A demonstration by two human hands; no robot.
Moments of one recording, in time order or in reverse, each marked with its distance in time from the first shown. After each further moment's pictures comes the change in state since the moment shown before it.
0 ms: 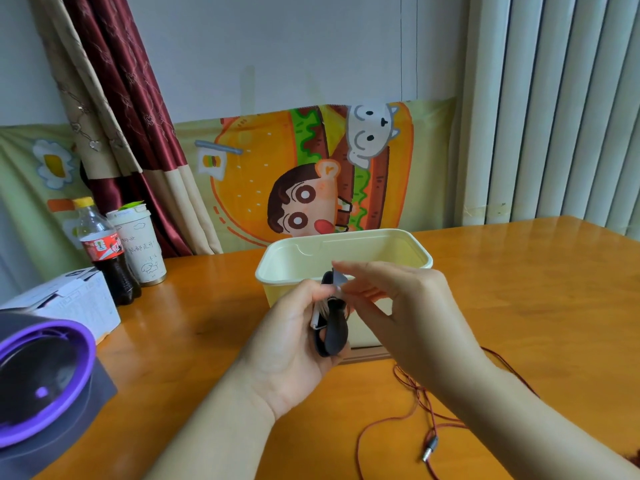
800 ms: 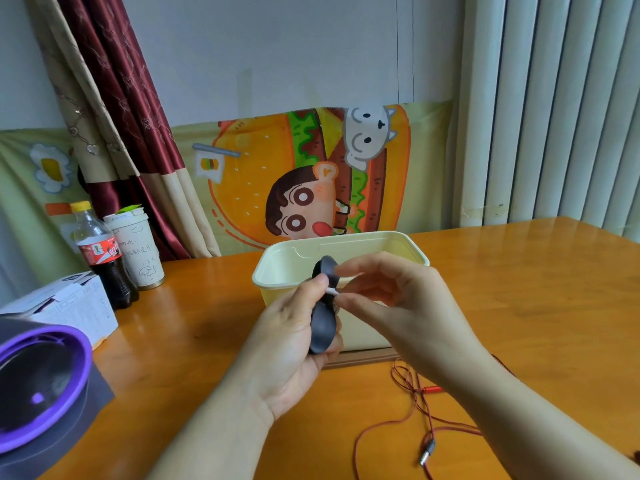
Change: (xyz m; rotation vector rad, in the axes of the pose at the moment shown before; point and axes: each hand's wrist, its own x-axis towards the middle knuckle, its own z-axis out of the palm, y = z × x) left_hand 0.002 0.000 -0.001 0.038 0.093 0.106; right_hand 0.005 -0.006 -0.009 0.412 -0.080 0.258
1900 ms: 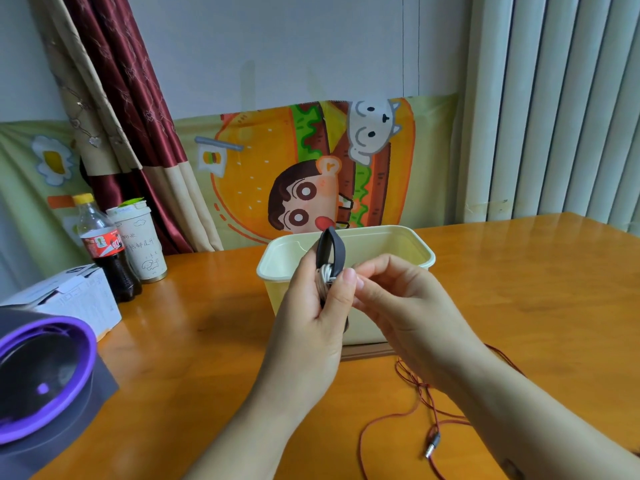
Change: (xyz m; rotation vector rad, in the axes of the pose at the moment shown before) left_hand 0.000 -0.015 -0.002 0.580 -0.122 0.599; right_hand -0.001 0.017 0.011 0.570 -0.070 0.205
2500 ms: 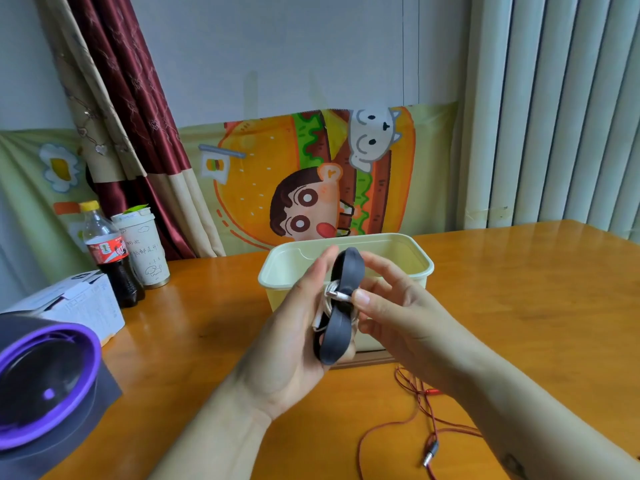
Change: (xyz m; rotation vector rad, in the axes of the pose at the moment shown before) left_hand 0.007 0.020 -0.012 -0.636 -0.264 -0.427; right_hand 0.008 0.007 -0.014 0.168 -0.139 0.147
